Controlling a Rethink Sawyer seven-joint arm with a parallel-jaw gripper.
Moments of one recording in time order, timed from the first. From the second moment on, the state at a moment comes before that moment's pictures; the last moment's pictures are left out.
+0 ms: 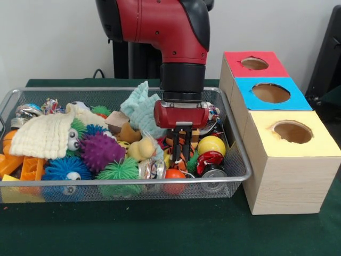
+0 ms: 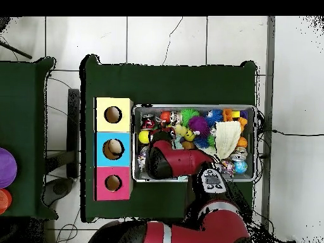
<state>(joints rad) -0.25 -0.43 0.00 1.71 -0.34 -0.23 1.58</state>
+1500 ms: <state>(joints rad) -0.24 -0.76 0.04 1.92 -0.26 0.05 1.58</state>
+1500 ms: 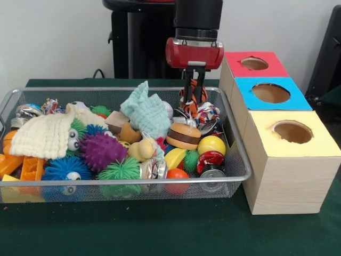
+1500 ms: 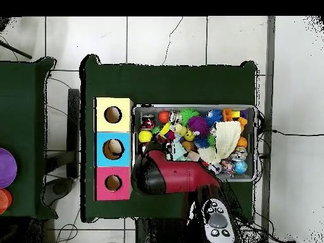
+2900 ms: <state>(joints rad) -0.08 -0.99 0.00 2.06 -0.10 0.14 1.58</state>
